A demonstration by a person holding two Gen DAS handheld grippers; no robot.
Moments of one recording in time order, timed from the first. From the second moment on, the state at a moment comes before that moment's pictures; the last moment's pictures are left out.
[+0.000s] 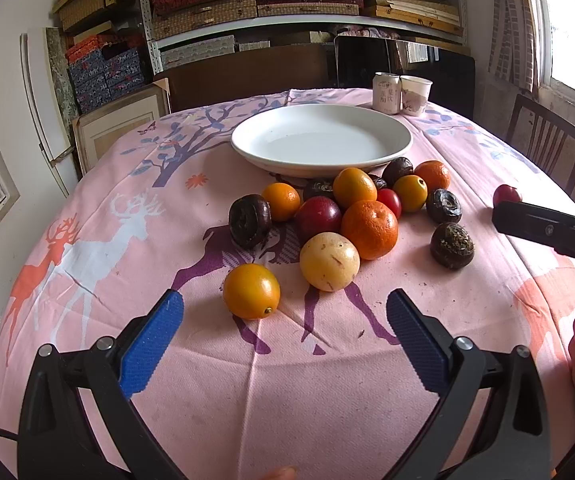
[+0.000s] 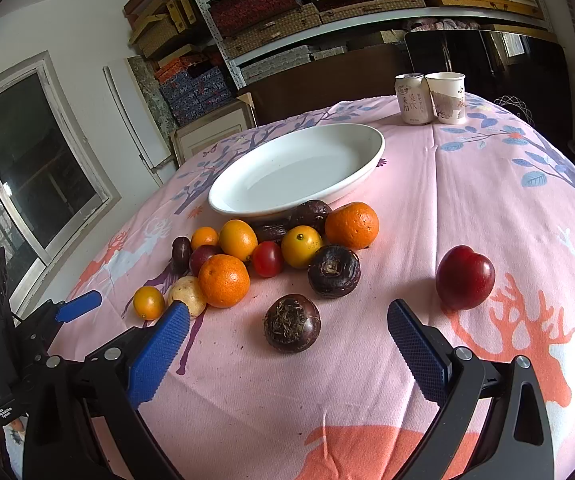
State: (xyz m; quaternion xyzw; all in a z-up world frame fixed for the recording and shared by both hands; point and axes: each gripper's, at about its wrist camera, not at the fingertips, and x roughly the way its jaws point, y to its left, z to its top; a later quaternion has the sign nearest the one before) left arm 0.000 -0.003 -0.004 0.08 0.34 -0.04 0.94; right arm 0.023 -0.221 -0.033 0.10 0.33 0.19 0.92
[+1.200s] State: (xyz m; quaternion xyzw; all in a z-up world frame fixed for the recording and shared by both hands) left arm 0.001 -0.002 -0.004 0.08 0.35 -0.04 0.93; right arm 0.024 -0.221 -0.034 0.11 0.33 0.19 0.92
